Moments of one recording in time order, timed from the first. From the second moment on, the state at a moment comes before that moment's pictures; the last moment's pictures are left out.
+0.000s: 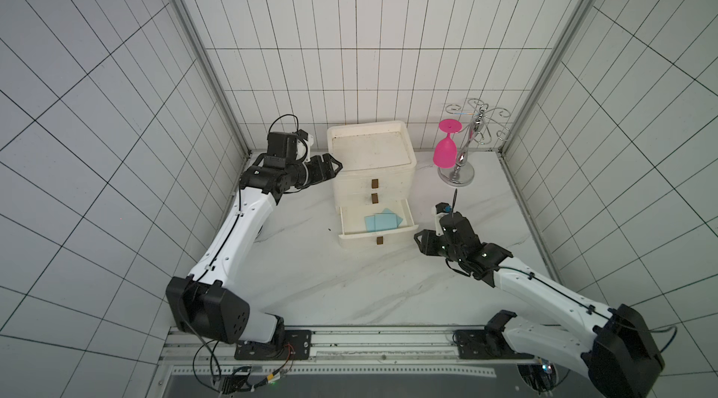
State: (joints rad) left arm -0.23 1.49 1.59 -0.73 0.38 -0.51; right arm 0.76 1.07 0.60 -0.27 0.03 0.60
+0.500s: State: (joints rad) left arm -0.48 2.10 2.36 -0.96 0.15 -0.41; right arm 0.96 1.14 0.57 -0.20 0.14 0.66
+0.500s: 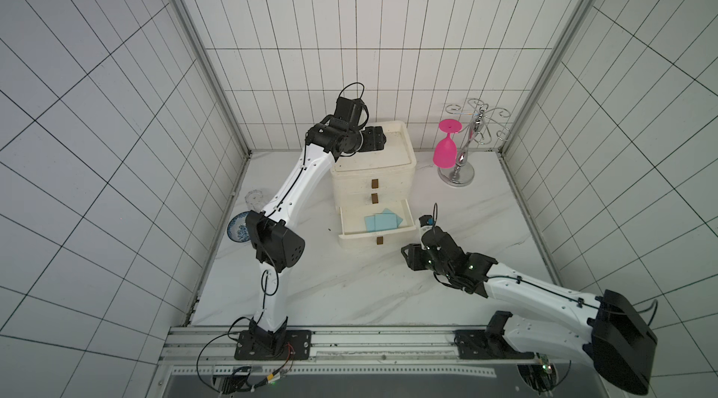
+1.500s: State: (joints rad) left arm -0.45 2.00 2.11 -0.88 0.21 -0.28; right arm 1.07 1.65 0.70 0.31 0.41 0.67
